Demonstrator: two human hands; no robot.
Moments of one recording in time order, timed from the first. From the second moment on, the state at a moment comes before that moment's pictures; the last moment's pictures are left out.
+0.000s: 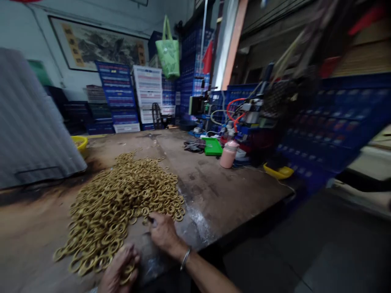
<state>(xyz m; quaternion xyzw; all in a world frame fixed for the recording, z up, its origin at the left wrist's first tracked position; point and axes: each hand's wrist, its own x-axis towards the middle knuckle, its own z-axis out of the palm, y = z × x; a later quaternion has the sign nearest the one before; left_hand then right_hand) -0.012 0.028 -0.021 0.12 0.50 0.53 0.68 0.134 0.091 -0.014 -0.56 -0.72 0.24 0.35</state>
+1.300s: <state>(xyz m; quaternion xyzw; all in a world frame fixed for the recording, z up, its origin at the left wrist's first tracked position) 0.000 0.016 -0.006 0.35 0.45 0.50 0.65 0.118 0.064 -0.013 -0.45 -0.57 0.58 0.38</state>
